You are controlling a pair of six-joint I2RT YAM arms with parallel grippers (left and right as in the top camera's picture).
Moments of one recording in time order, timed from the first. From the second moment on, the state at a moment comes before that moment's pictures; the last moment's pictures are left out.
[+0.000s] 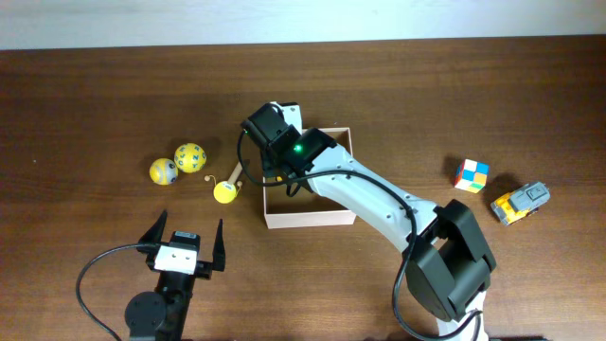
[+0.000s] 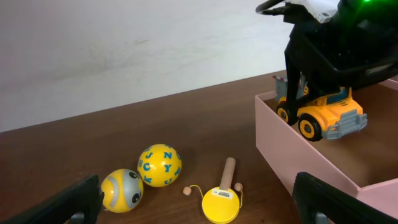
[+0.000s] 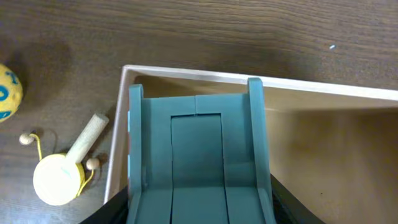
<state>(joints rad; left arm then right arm) -0.02 0.01 0.02 -0.07 0.12 0.16 0.75 2.04 1.69 -0.74 0.27 0.58</state>
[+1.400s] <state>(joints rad) -0.02 0.01 0.02 -0.07 0.12 0.16 0.75 2.08 1.69 -0.64 0.31 0.60</state>
